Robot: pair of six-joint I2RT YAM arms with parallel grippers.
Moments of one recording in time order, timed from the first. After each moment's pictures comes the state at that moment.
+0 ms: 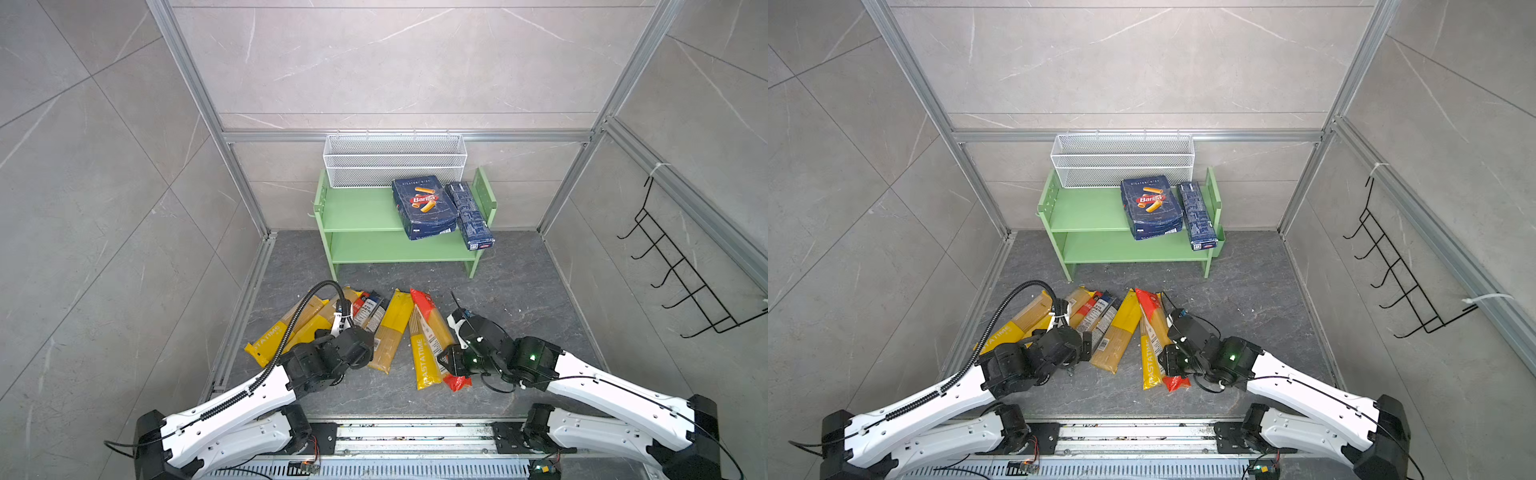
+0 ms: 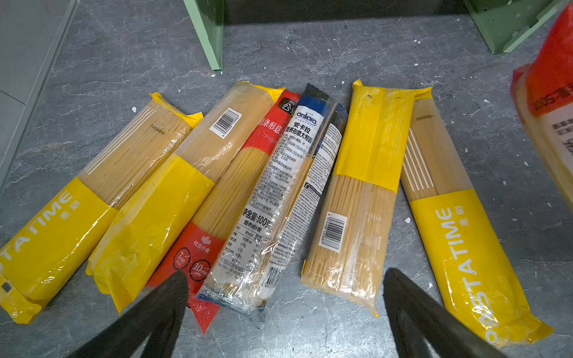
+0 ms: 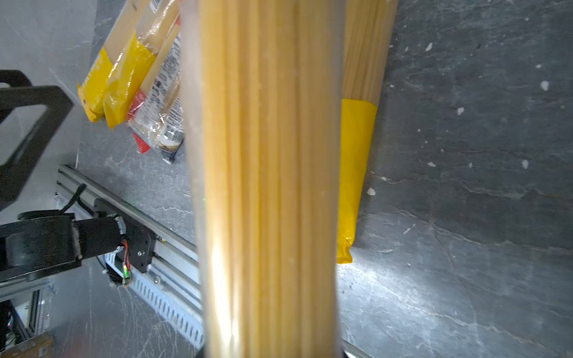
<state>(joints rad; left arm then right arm) -1.00 0.91 0.78 -0.82 -0.60 -0.72 0.97 1.01 0.84 -0.73 -0.03 0.78</state>
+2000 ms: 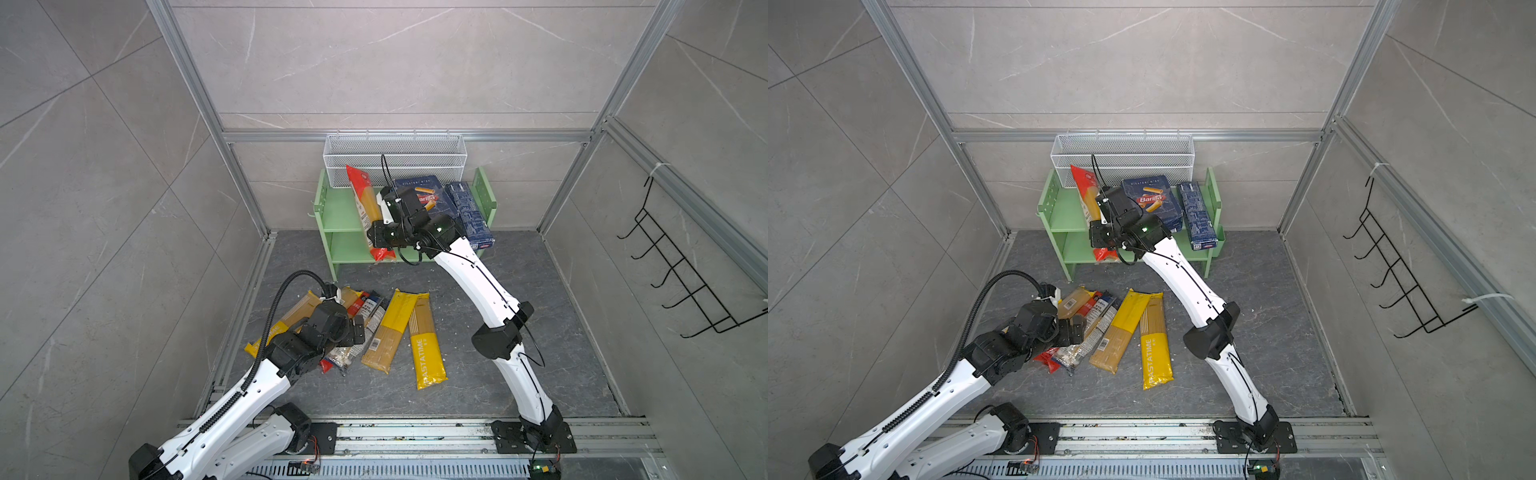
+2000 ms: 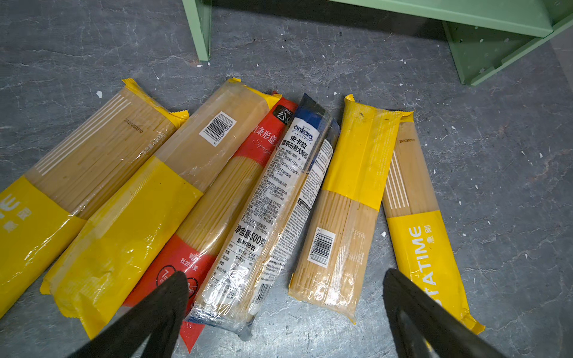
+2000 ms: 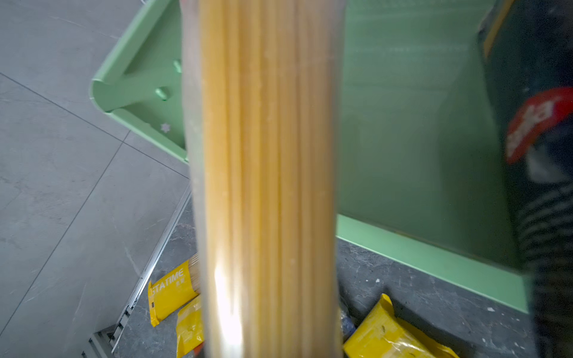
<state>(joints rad) -0.66 0.89 0.81 -0.74 -0.25 -0.55 0.74 2.37 2.85 -1.08 0.00 0.45</state>
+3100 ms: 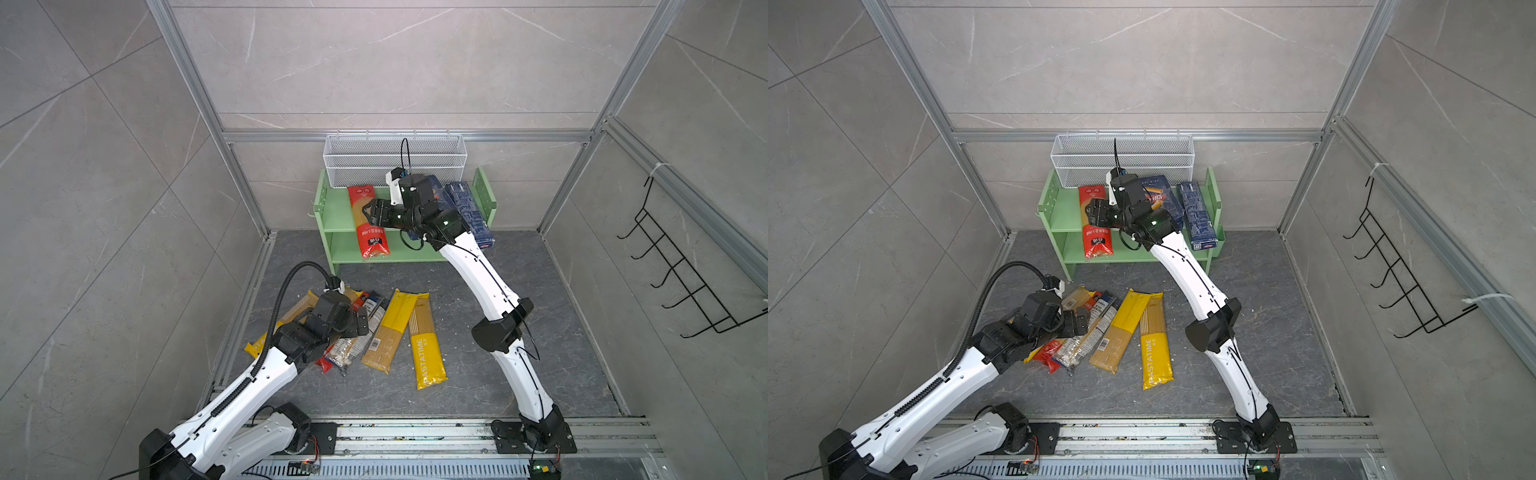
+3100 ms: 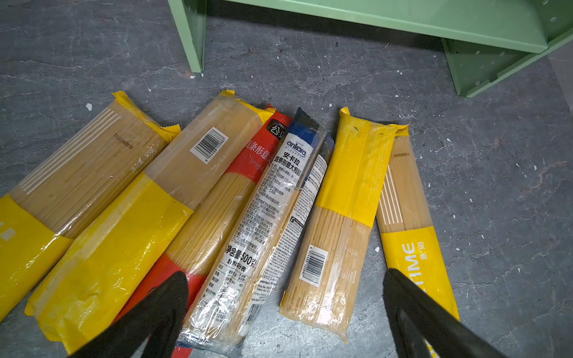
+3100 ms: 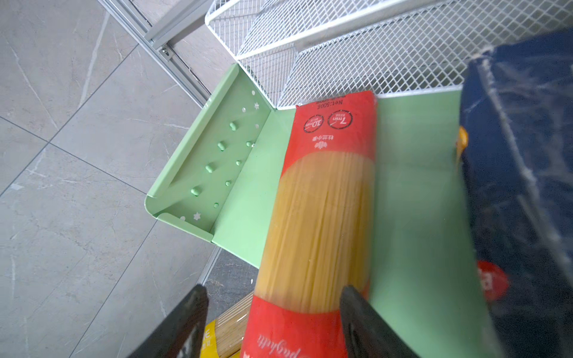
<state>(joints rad) -0.63 0.97 0.85 -0.69 -0.22 -0.54 0.68 2.40 2.87 -0.86 -0.10 0.51</state>
